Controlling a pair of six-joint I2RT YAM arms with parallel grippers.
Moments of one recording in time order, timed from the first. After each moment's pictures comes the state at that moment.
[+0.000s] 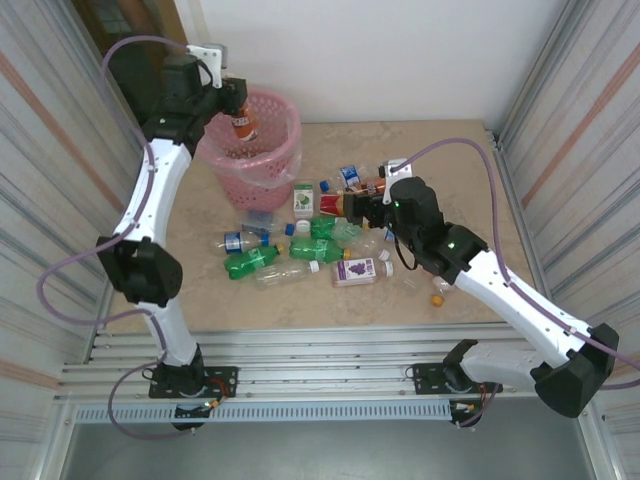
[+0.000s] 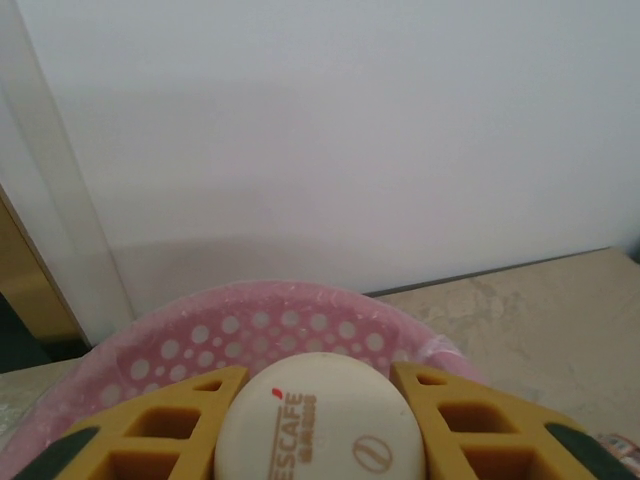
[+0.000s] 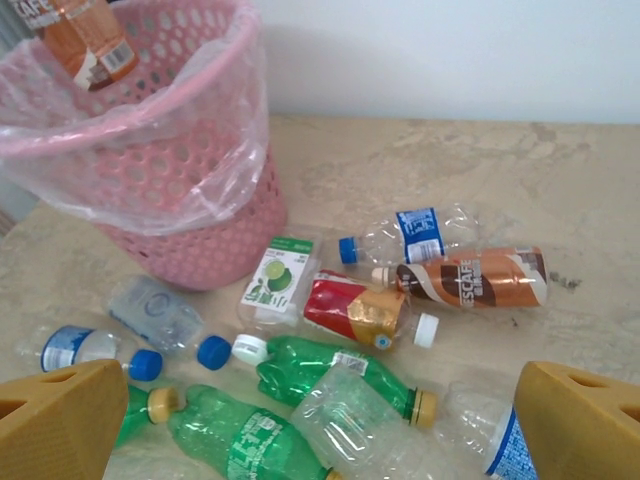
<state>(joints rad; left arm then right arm) -0.14 1.91 2.09 -0.48 0.17 -0.05 0.70 1.14 1.10 -0.38 0.30 0.35</state>
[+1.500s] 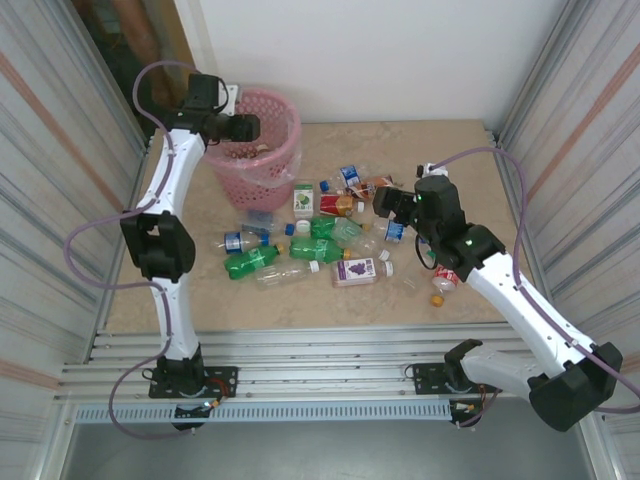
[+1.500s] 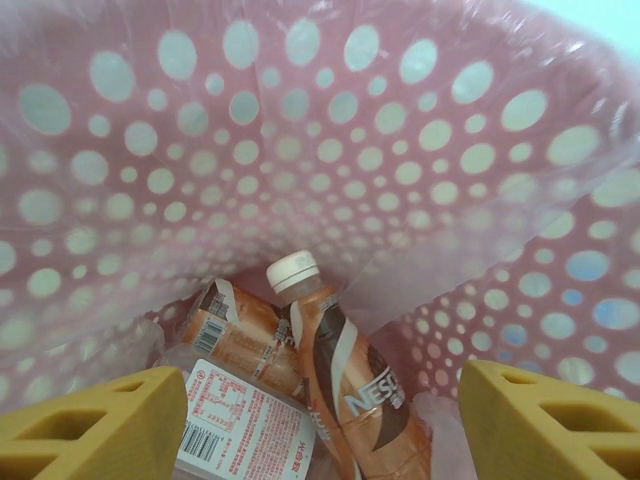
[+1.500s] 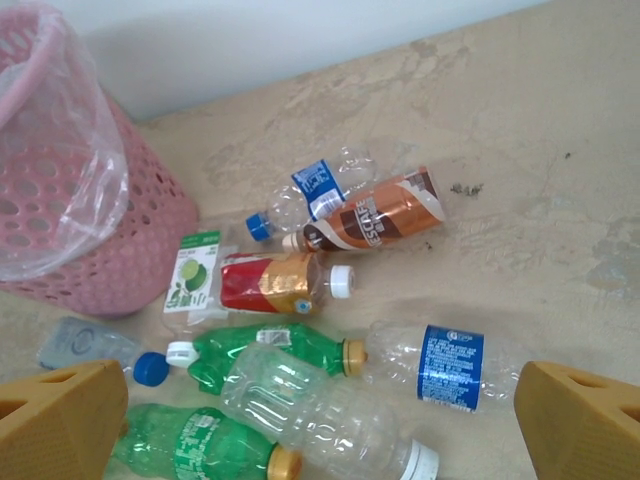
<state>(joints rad) -0.13 2.10 2.21 -0.82 0.18 -0.05 0.51 1.09 1.05 -0.49 0.26 0.54</state>
